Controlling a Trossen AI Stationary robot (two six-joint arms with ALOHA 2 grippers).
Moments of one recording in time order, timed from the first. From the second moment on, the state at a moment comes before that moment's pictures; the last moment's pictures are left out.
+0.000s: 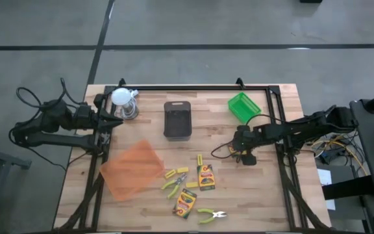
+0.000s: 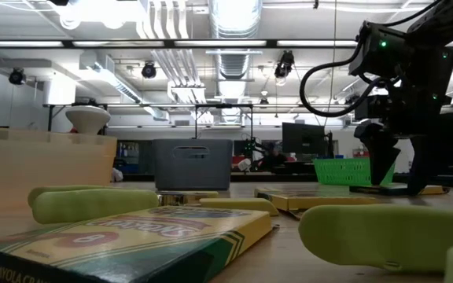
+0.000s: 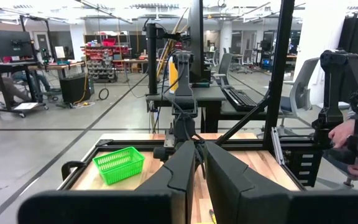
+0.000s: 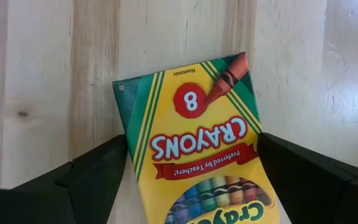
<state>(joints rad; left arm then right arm) 0.00 0.39 0.78 -0.40 0.00 0.00 0.00 1.28 0.48 -0.46 0.06 -0.08</state>
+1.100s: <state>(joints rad) 0.00 0.39 0.78 -0.40 0.00 0.00 0.00 1.27 0.48 -0.38 0.00 -0.10</state>
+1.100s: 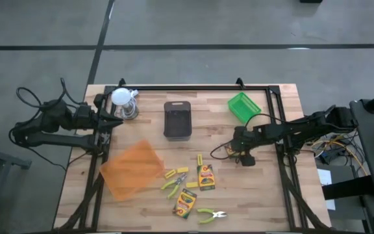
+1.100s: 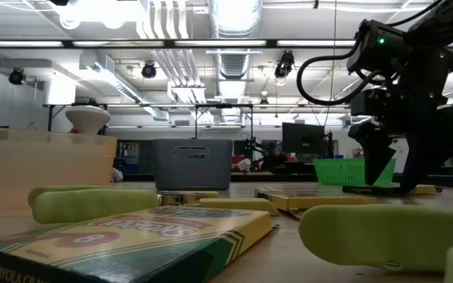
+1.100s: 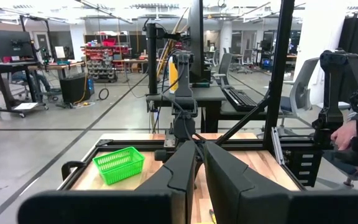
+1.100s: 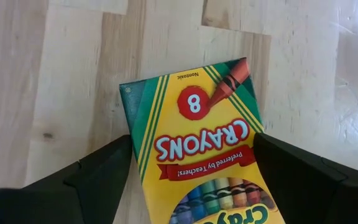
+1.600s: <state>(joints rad) 0.00 0.39 0.78 -0.40 0.00 0.00 0.00 1.26 0.48 -0.38 -0.02 -0.02</state>
